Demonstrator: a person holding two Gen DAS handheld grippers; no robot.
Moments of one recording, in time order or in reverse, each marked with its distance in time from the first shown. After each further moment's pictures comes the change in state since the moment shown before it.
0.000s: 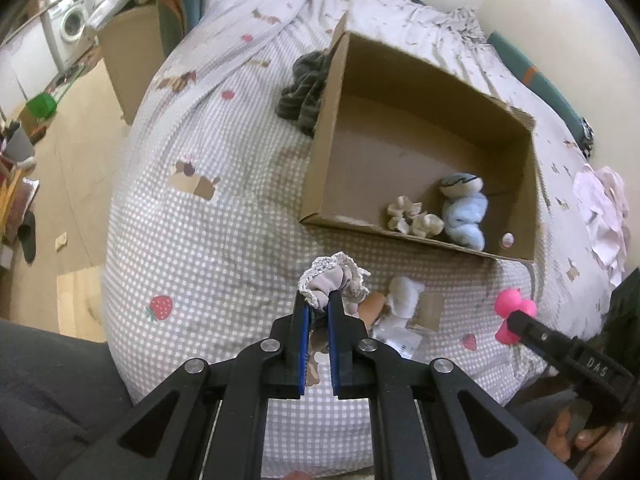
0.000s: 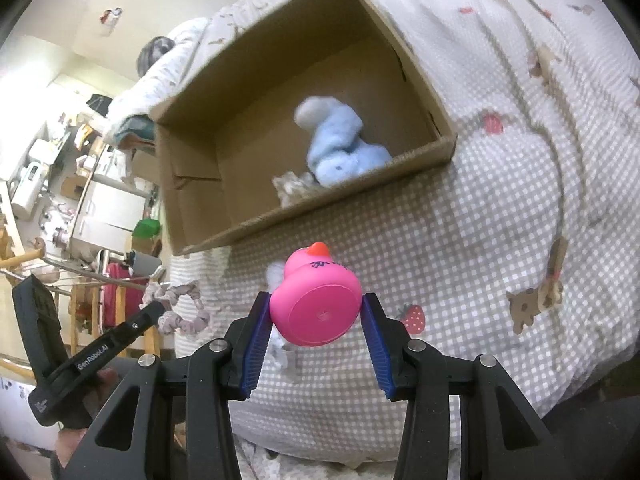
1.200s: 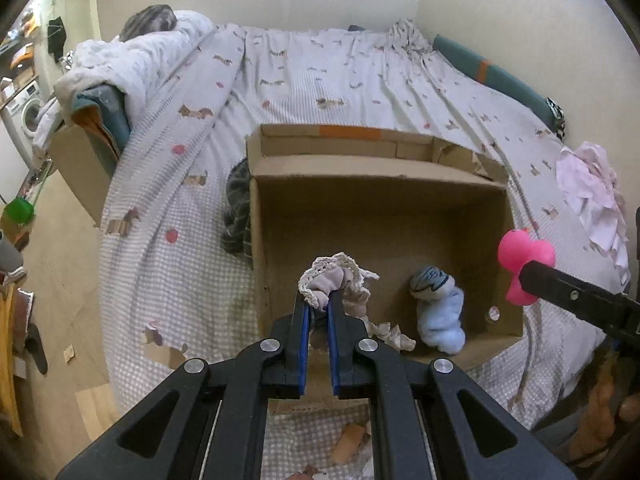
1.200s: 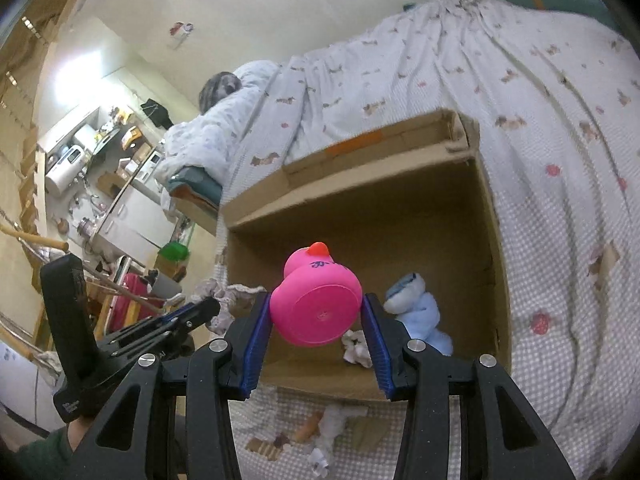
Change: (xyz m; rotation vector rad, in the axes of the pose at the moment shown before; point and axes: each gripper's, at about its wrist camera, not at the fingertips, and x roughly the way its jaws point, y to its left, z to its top) left arm 0.019 -0.055 0.113 0.233 -0.140 -0.011; right arm -0.023 0.061 0.105 -0.187 -0.183 0.086
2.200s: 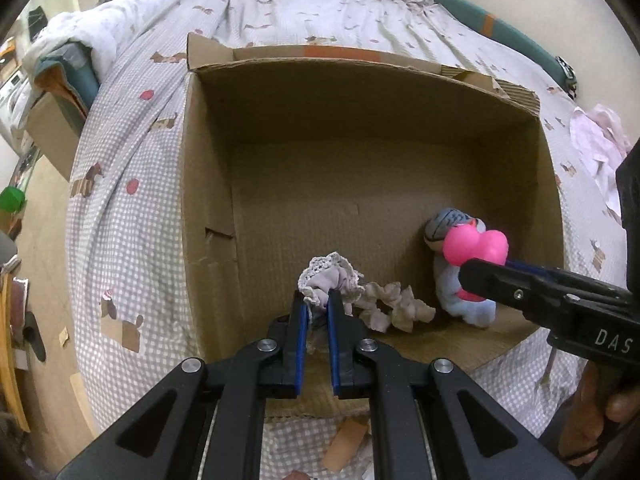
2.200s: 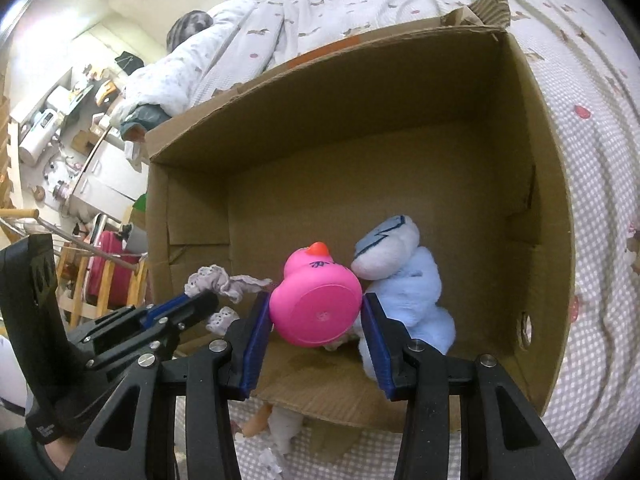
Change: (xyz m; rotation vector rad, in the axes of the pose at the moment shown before) left arm 0.069 -0.016 -0.027 0.022 0.153 0.012; right arm 0.088 -0.025 -0.011 -0.017 0.208 -0.073
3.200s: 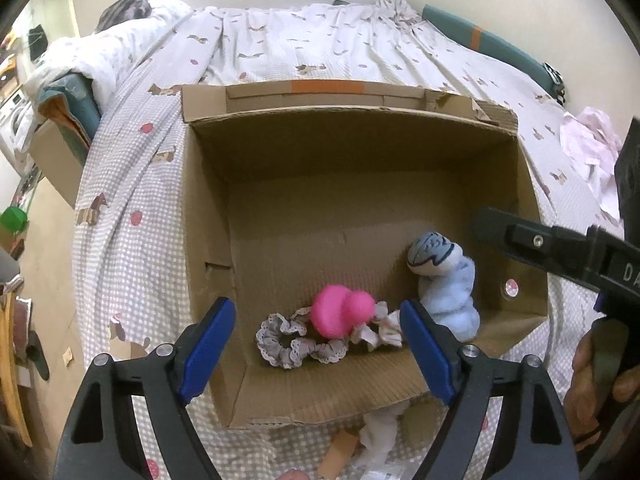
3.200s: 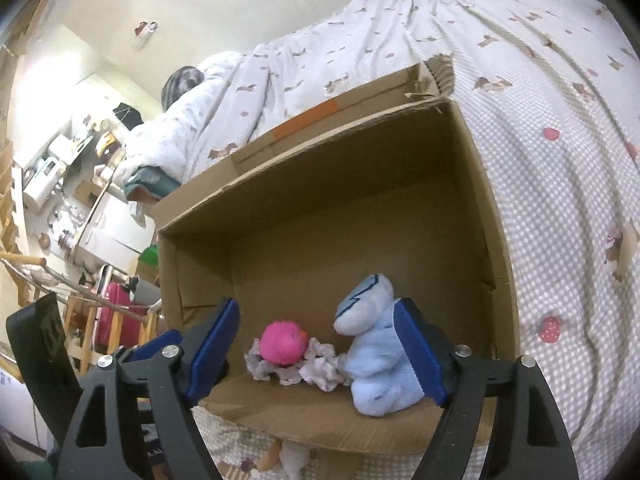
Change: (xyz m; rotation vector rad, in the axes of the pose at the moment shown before) left arm -0.023 -0.011 0.006 0.028 -0.088 0.000; right arm -0.031 -0.011 0.004 0.093 -0.180 0.019
